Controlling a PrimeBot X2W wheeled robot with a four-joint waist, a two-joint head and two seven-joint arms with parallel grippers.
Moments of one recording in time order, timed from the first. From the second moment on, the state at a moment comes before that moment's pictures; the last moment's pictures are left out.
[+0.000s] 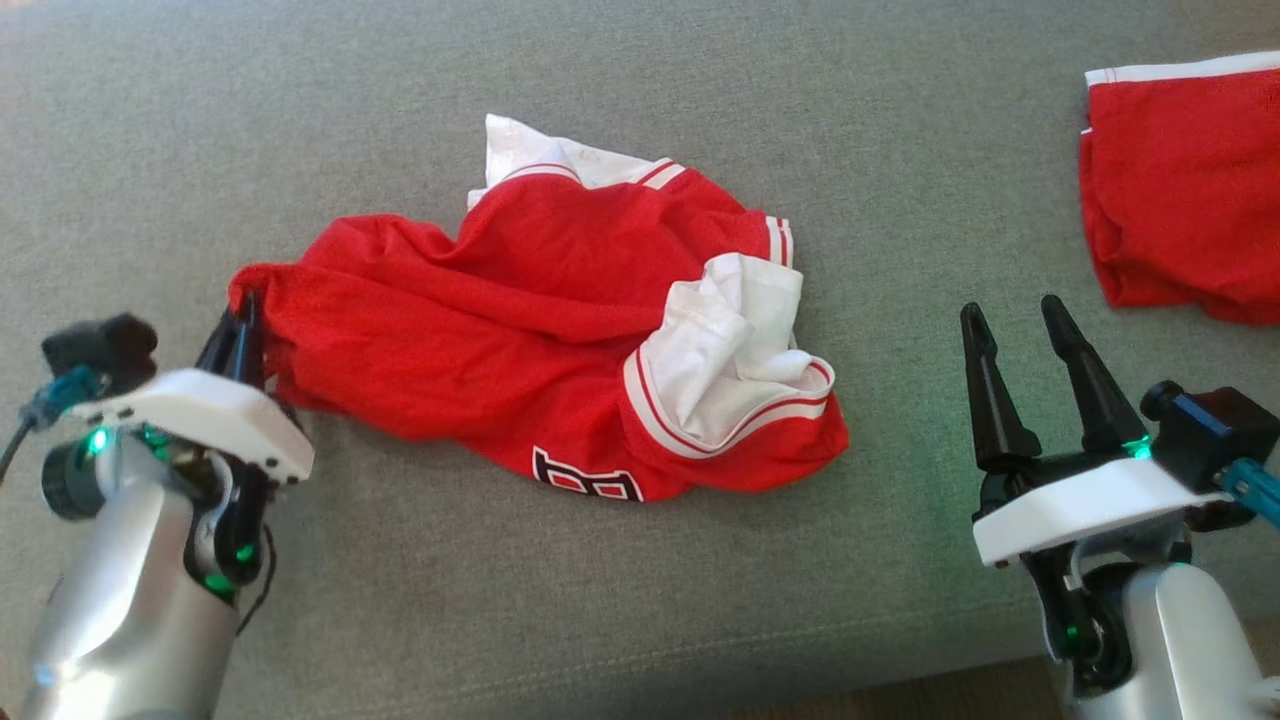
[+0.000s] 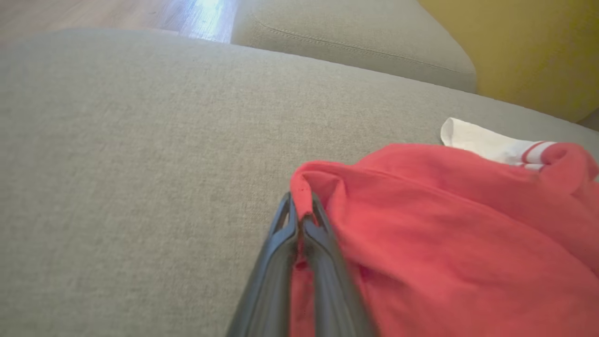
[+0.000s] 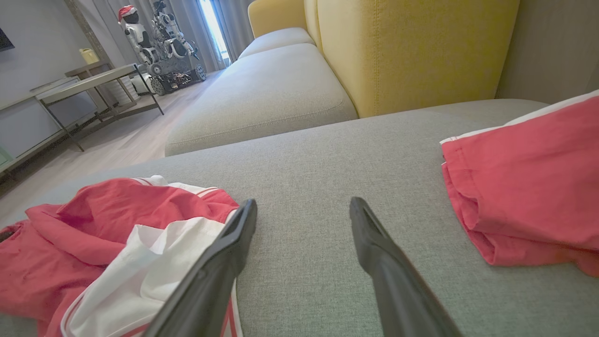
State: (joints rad) left arm -0.41 0.31 -0.29 0.51 -0.62 0.08 -0.09; right arm -0.07 -0.05 0.05 -0.04 0.26 0.13 0.06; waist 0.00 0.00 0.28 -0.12
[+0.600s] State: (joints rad) left arm -0.23 0.25 -0.26 0.36 -0.51 0.15 -0.25; right arm -0.06 -0.05 0.05 -0.04 0.22 0.13 0.07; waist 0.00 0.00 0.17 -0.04
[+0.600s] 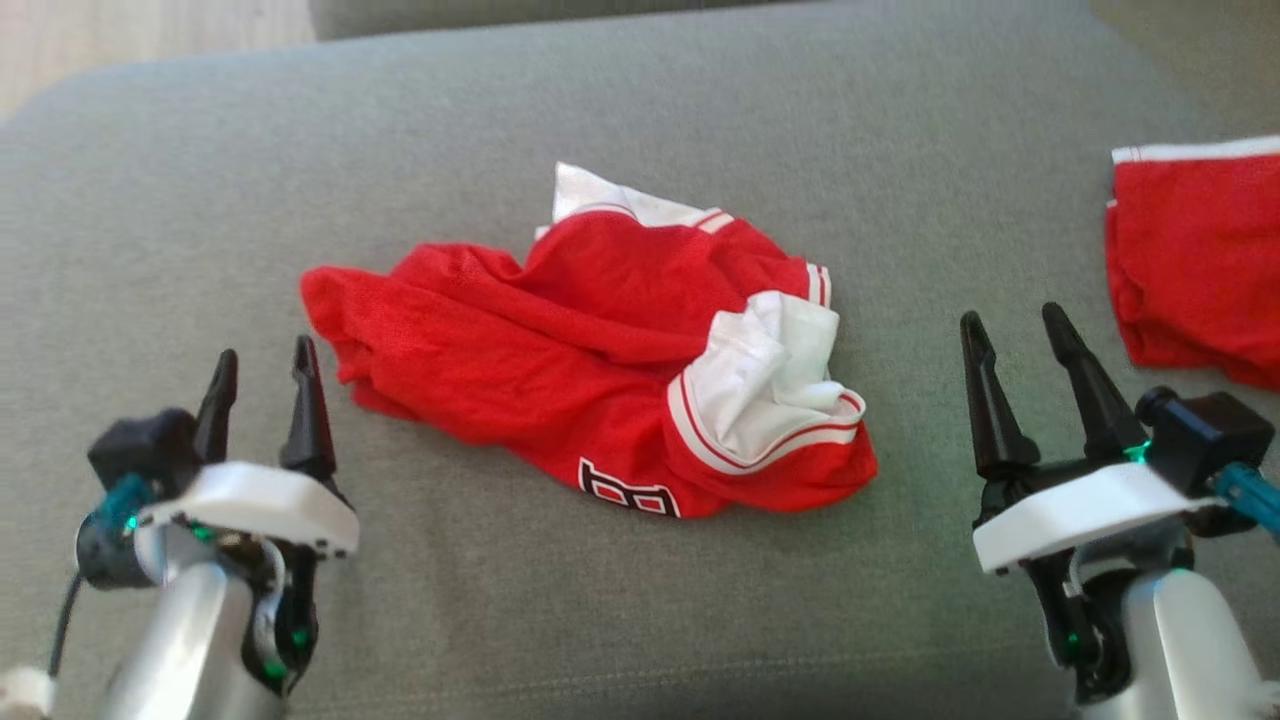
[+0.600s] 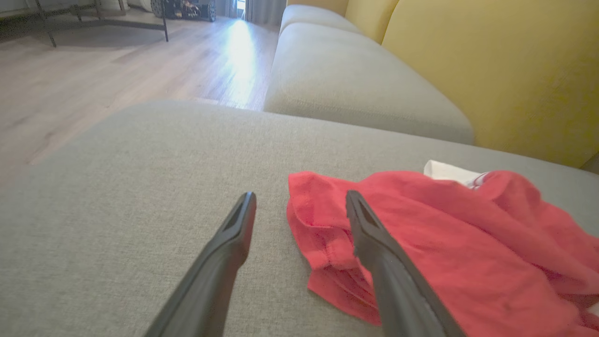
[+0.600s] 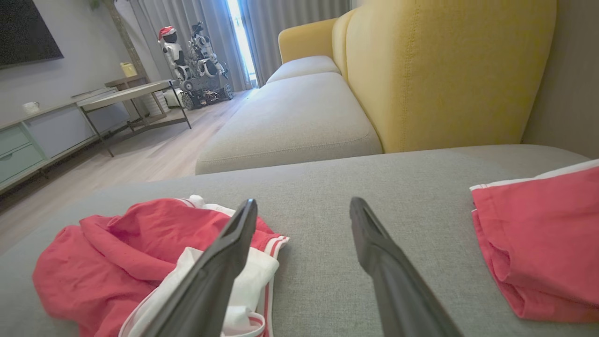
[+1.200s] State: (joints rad) left arm 0.06 0.25 -0.28 0.08 -0.38 0.22 -0.24; right arm 0.04 -0.05 0.06 -0.06 0.17 0.13 0.13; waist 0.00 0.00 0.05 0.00
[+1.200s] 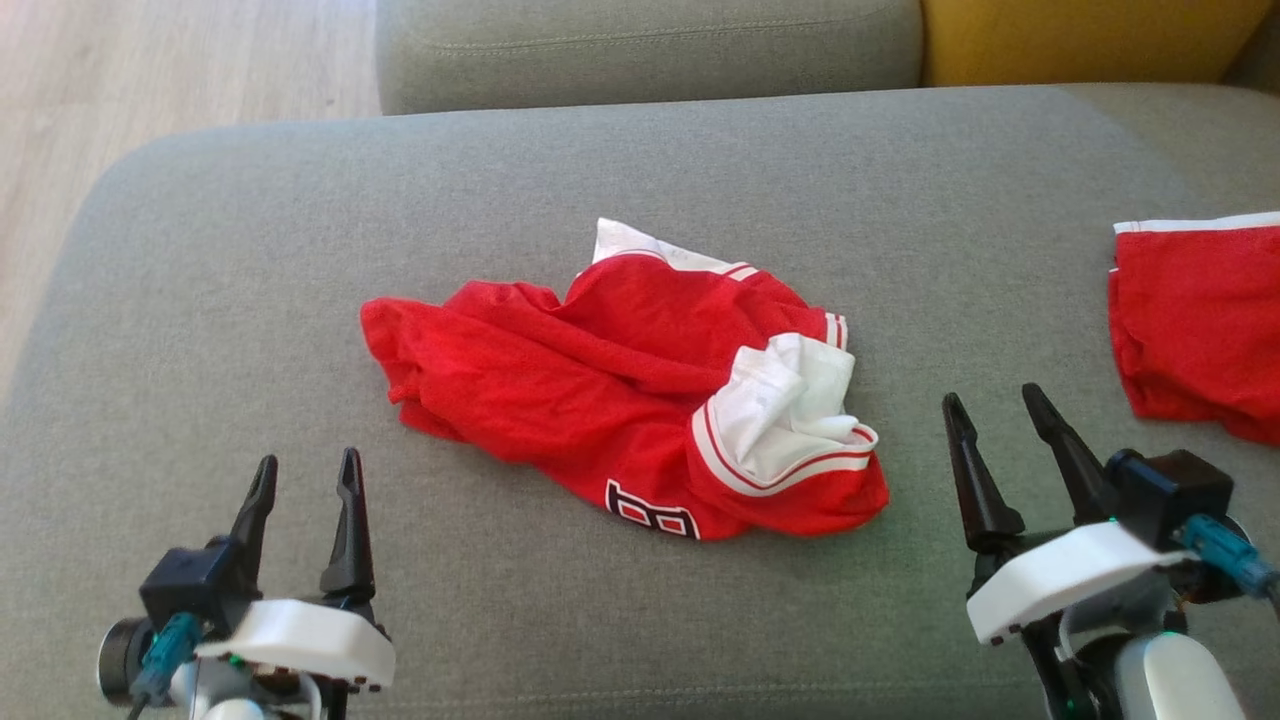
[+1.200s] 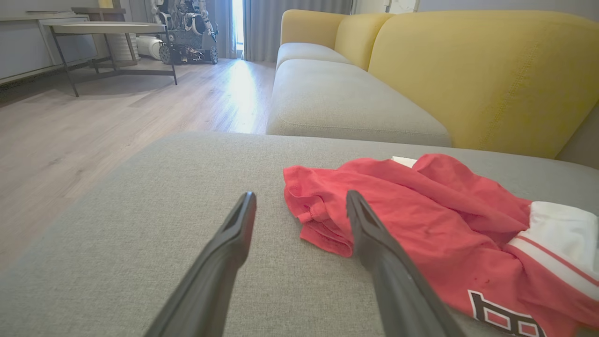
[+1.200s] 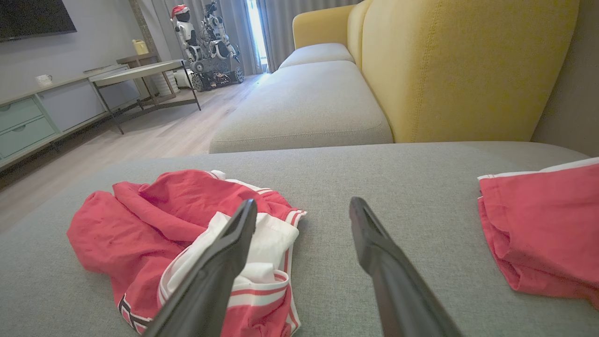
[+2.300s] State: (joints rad) left arm -0.05 0.24 -0.33 0.08 -0.38 0.20 -0.24; right arm -0.12 -0.10 0.19 0.32 0.20 0.13 0.16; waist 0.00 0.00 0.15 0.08
